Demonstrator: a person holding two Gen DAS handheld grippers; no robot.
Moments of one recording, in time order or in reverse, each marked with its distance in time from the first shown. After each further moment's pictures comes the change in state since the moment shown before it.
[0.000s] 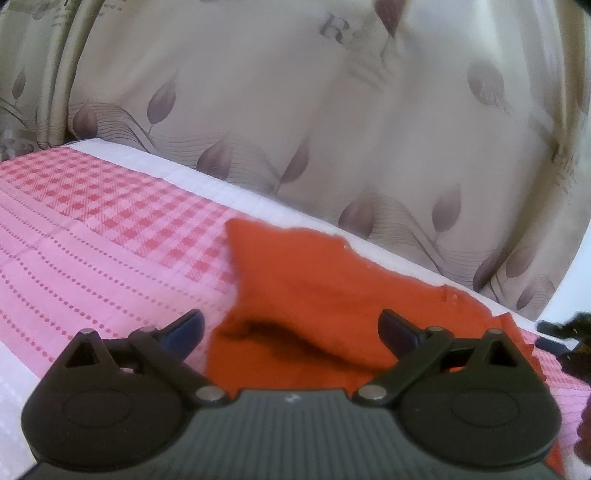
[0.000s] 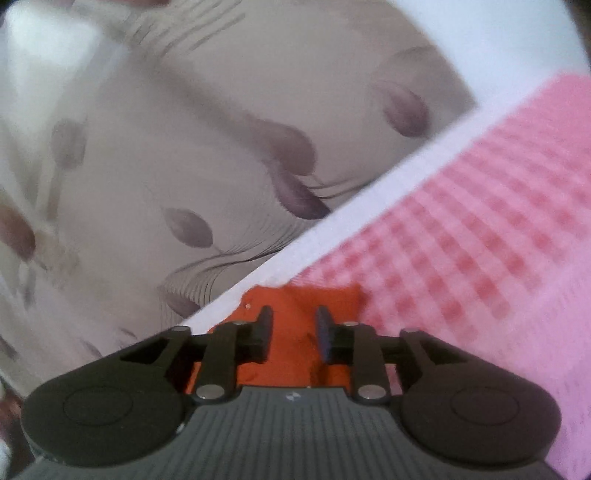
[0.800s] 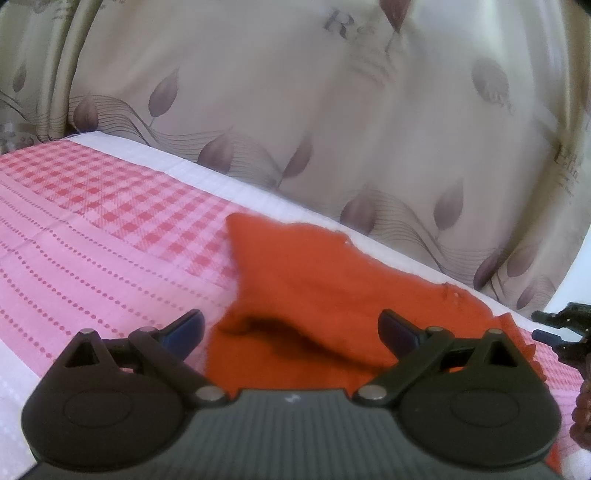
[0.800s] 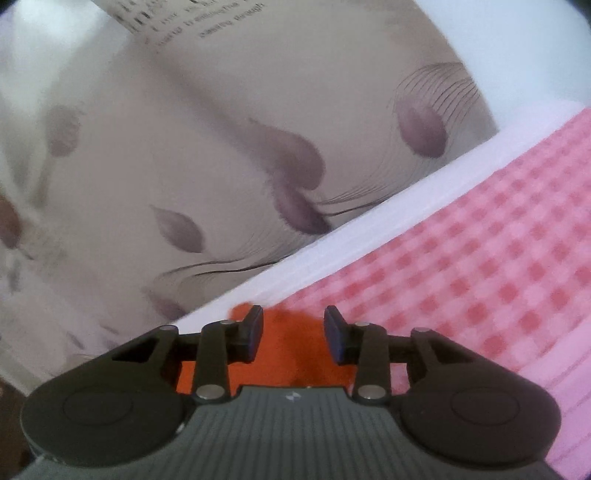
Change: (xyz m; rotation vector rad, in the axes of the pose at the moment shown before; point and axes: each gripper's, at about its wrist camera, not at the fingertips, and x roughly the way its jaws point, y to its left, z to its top) left arm 0.003 0.003 -0.001 -0.014 0.010 -0.001; right arm 0.012 -0.007 0.024 -0.041 -0.014 -0.073
